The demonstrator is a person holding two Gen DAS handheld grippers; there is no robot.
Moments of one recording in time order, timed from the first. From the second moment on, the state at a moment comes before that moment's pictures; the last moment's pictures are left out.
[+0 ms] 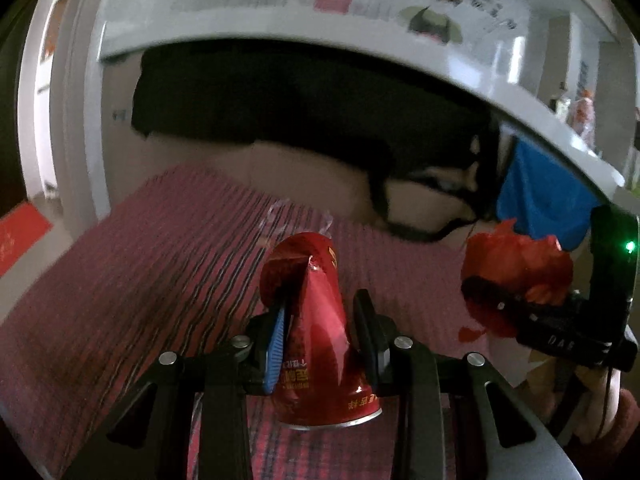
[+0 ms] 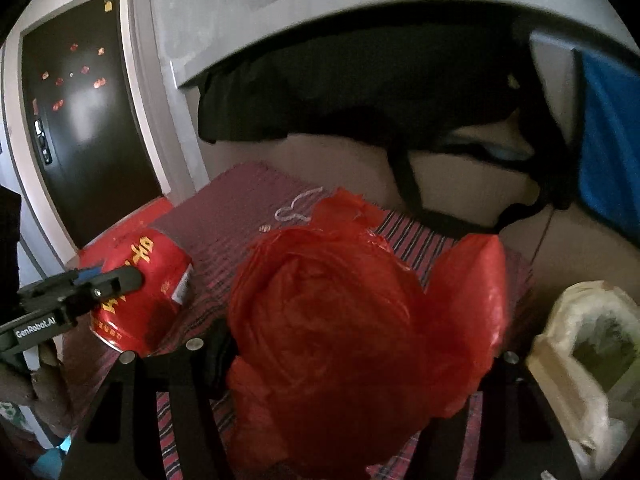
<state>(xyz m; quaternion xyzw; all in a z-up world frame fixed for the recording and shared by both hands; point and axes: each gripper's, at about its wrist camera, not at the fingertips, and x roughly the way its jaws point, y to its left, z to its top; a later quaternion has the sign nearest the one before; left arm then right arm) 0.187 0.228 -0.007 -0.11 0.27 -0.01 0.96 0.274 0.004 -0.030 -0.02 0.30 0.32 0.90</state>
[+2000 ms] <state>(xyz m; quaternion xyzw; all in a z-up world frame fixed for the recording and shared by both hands) 0.354 -0.088 -0.037 -0.11 0.33 -0.27 0.90 0.323 -0.313 -0.045 0.08 0.29 0.10 0.95</state>
